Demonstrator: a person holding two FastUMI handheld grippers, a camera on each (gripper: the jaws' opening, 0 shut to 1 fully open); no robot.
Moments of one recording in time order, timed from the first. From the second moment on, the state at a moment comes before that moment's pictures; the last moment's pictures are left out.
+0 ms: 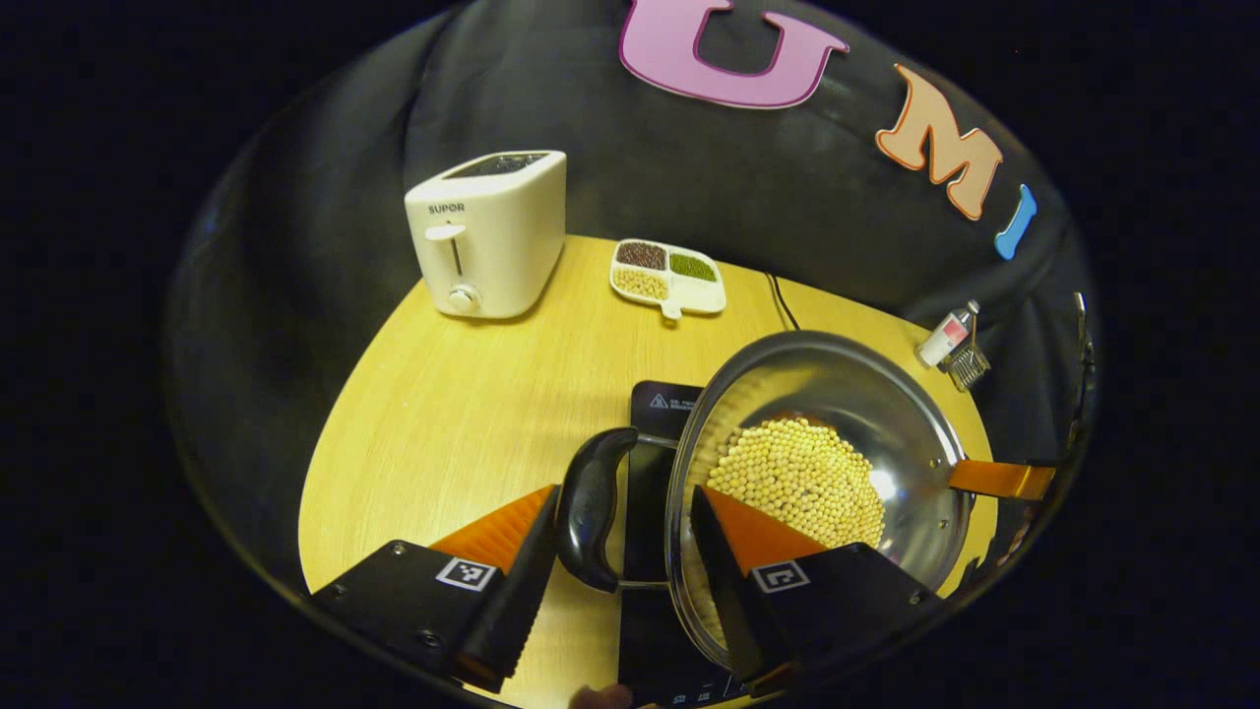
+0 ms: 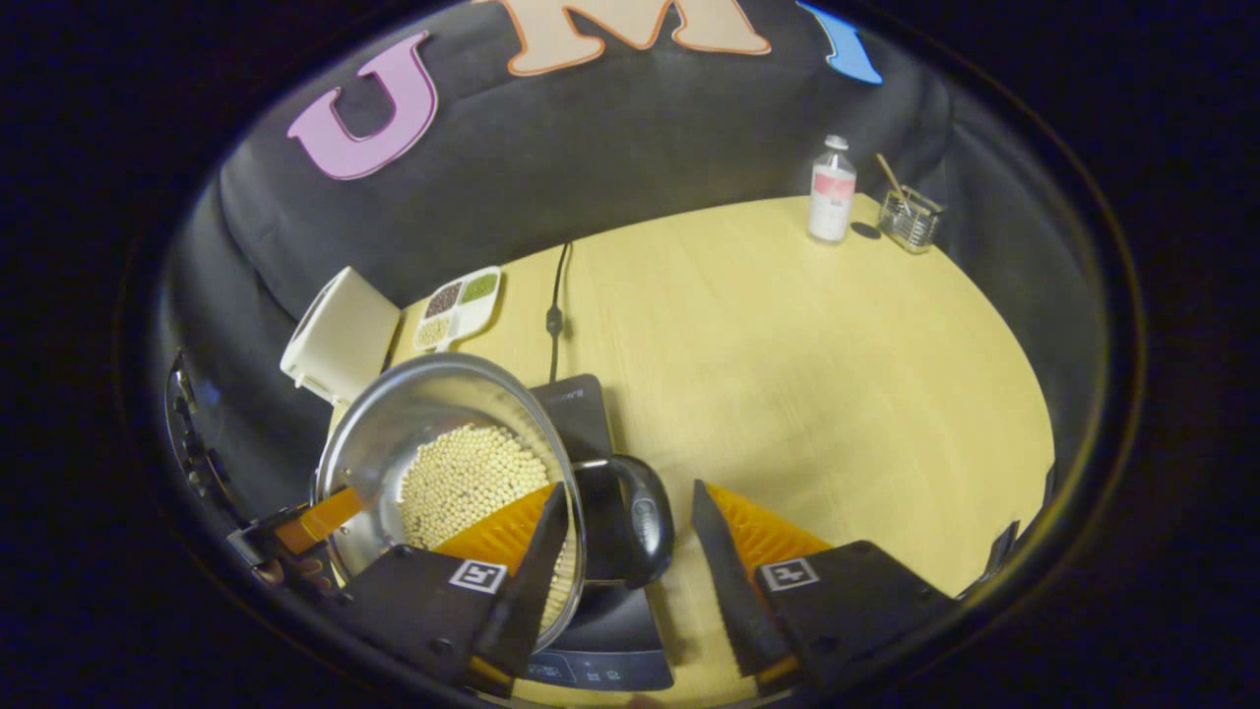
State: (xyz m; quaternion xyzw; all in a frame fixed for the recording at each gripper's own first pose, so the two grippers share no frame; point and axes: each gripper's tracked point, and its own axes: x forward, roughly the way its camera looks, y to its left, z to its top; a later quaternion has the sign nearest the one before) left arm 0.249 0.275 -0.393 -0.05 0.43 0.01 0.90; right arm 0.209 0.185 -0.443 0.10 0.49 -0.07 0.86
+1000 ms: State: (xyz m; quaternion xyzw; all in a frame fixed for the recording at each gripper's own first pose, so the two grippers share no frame) left arm 0.120 0.113 -0.155 -0.05 0.17 0.07 0.98; right arm 0.127 0.078 -0.241 0.10 0.23 0.07 0.97
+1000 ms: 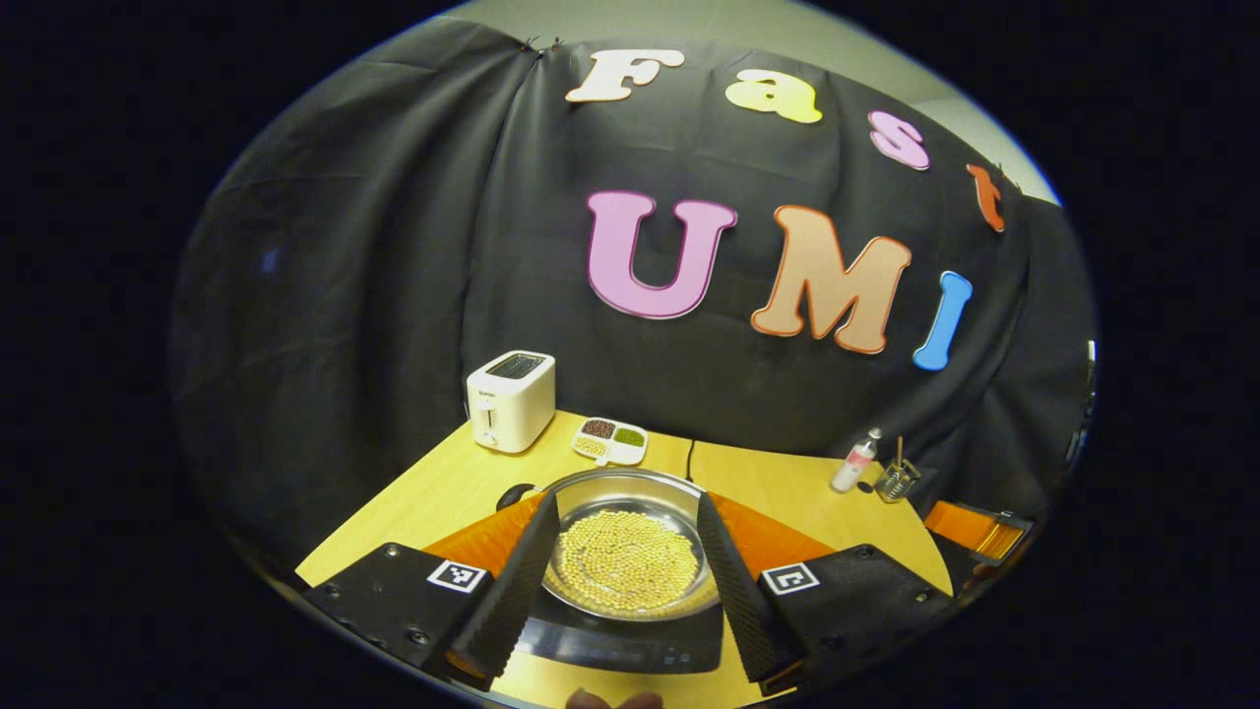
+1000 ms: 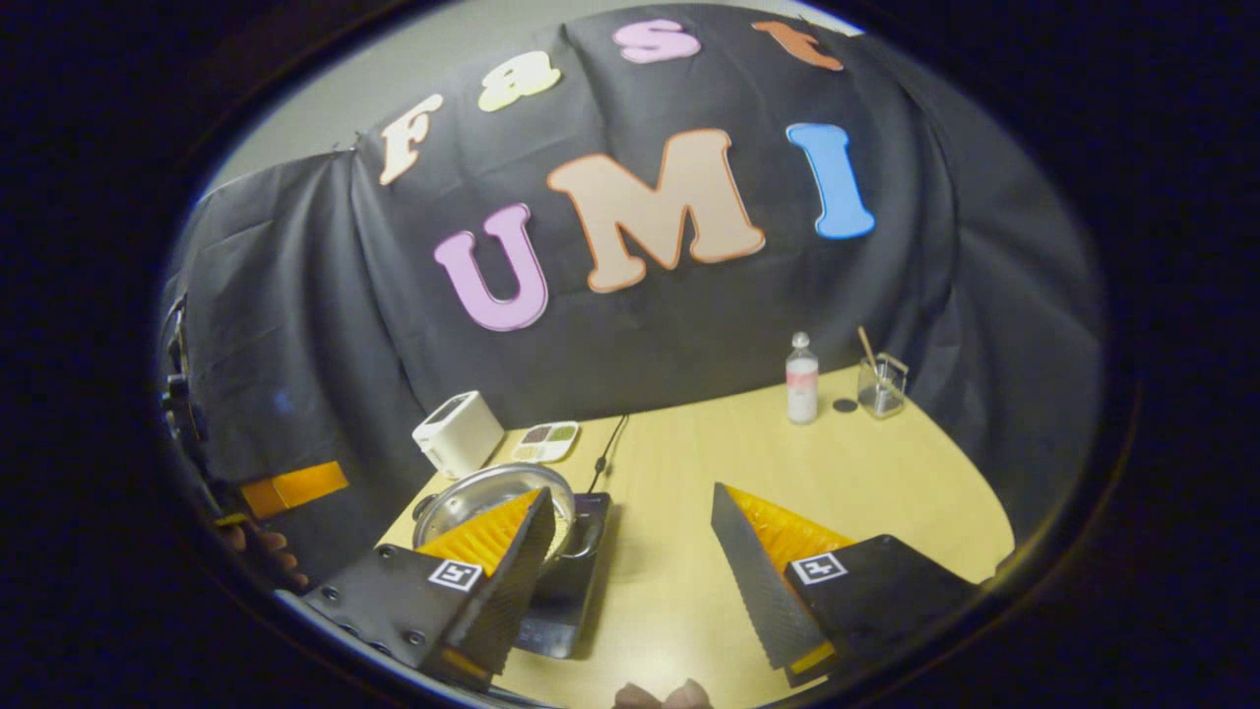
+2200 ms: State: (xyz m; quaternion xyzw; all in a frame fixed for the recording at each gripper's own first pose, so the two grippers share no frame) left arm 0.001 0.044 -0.052 0.01 0.04 -0.02 1.00; right arm 0.002 0.063 -0.120 0.00 0.10 0.05 0.99
